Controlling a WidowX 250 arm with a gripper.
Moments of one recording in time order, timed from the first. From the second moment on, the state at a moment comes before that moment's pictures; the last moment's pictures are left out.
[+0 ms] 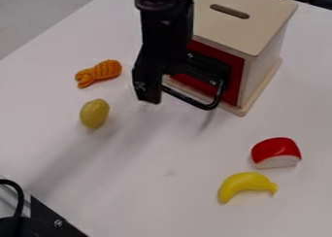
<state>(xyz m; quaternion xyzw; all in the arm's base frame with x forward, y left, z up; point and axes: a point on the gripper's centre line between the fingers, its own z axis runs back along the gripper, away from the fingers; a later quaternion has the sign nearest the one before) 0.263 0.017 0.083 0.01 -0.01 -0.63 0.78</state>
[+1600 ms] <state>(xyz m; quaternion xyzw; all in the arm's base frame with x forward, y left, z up) 0.288 0.003 0.038 0.04 -0.04 -0.68 0.73</state>
